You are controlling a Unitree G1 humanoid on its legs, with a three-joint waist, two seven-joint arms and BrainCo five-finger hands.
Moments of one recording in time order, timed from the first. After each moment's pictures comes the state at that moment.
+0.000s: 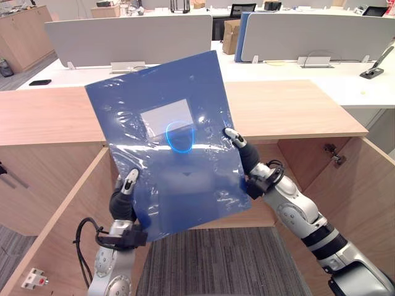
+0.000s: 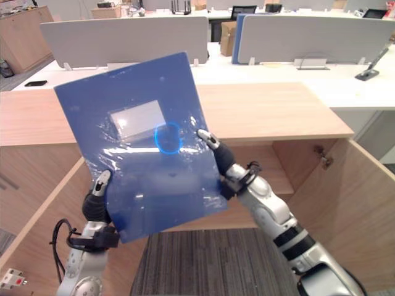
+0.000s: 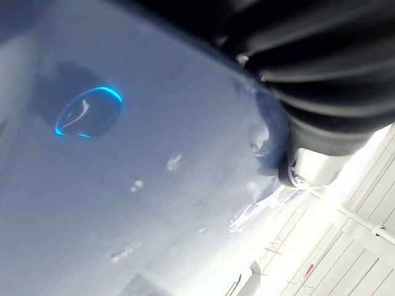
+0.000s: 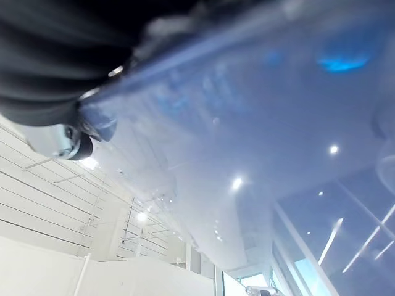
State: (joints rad) left arm 0.30 0.24 -0.16 -0.36 -0.70 -0.28 -0.07; right arm -0.41 -0.55 0.49 -0.03 0.92 -0.08 0.28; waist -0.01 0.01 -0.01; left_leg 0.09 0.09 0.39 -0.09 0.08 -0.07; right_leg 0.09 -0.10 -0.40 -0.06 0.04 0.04
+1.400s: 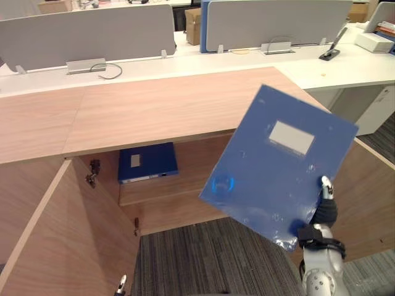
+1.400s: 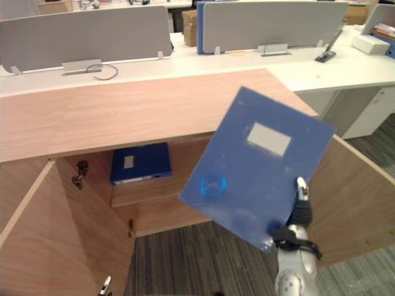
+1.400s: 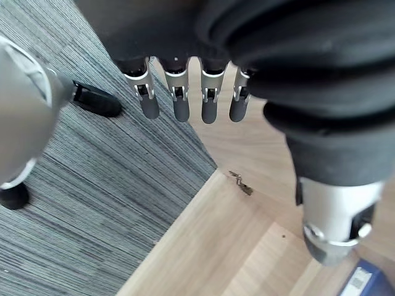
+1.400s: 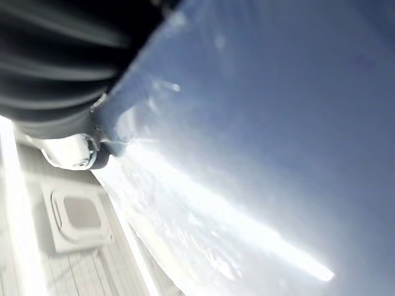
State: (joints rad) left arm 0.25 0.08 0.28 0.99 -0.71 -0.05 -0.07; right arm 0.27 0.00 -0.30 -0.10 0.78 -0.08 0.14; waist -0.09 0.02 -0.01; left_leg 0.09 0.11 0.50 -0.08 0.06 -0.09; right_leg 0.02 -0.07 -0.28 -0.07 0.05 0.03
